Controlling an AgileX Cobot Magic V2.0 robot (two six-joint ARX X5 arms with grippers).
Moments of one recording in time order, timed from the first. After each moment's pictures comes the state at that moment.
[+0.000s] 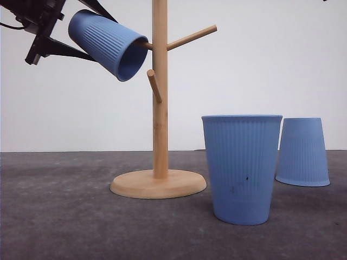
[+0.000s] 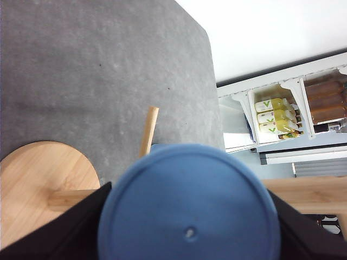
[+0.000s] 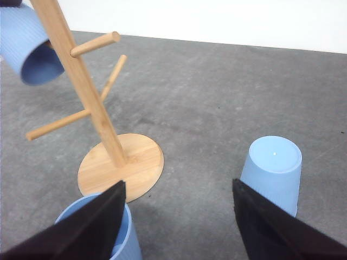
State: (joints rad) left_arx -0.14 1.45 1.21 -0.29 0.80 -0.73; right_arx 0.29 0.53 0.66 -0.47 -0.23 0.11
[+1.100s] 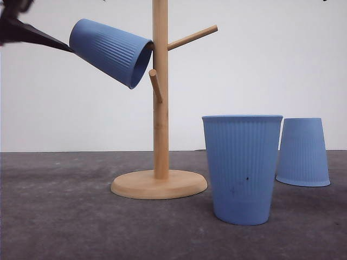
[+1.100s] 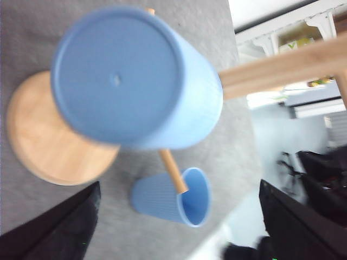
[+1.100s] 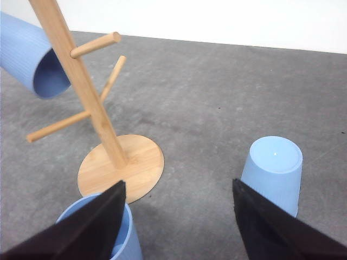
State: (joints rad) left_arx -0.15 1.22 1.15 -0.66 0.79 -0.44; right_arx 0.29 0.53 0.66 -0.47 -0.23 0.11
